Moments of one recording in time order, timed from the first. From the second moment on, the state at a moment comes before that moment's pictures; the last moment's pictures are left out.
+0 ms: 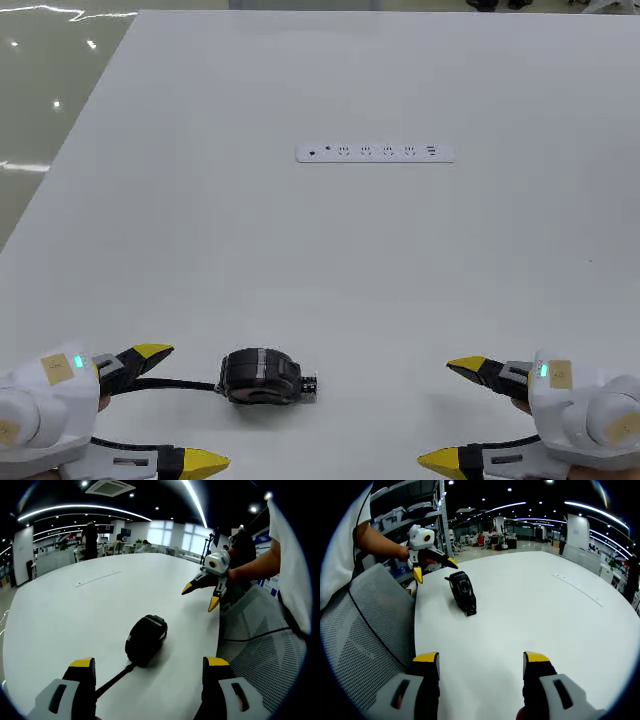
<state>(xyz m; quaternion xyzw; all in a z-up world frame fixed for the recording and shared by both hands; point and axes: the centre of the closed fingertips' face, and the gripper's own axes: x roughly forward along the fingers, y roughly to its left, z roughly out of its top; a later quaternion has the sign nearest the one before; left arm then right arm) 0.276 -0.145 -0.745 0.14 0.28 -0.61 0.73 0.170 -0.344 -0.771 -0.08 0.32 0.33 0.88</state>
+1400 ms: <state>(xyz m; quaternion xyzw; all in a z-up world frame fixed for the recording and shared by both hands) 0.287 -0.184 -0.776 0.21 0.27 -0.68 0.65 0.213 -0.301 -0.793 -0.08 0.32 0.39 0.86</state>
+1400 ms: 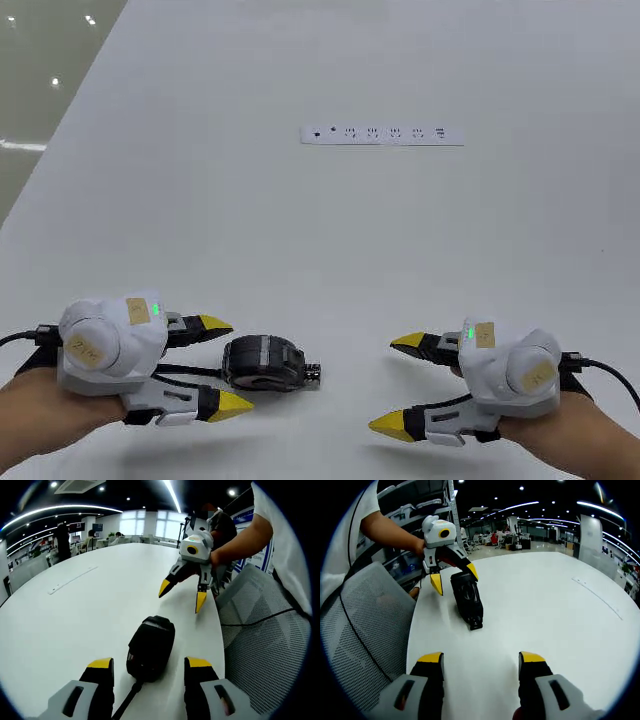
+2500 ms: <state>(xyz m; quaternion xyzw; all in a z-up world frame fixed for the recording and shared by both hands) 0.280 -0.196 -0.776 0.25 0.26 -0.71 0.60 0.230 -0.290 -0.797 -0.07 0.31 0.40 0.86</state>
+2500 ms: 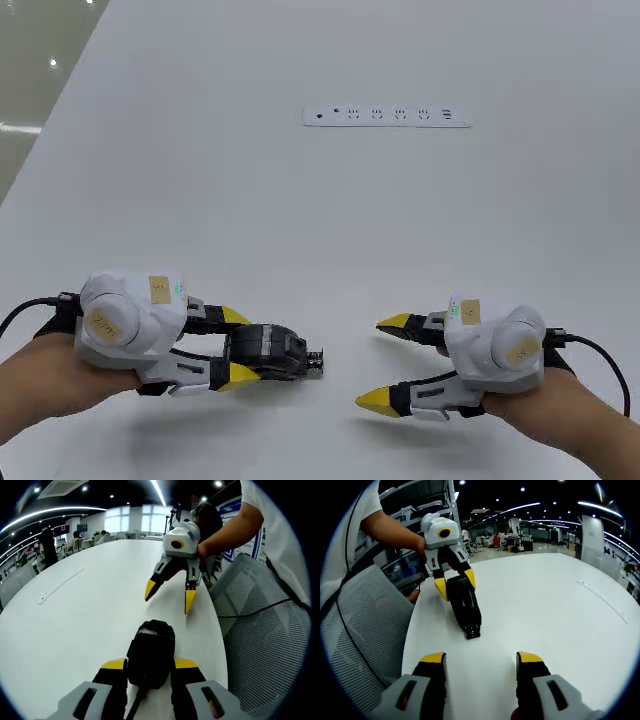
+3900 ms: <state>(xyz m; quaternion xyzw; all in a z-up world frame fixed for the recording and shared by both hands) 0.282 -0.193 -0.781 0.29 0.25 -0.72 0.58 0.255 -0.235 -0.813 -0.12 0.26 0.49 0.82</state>
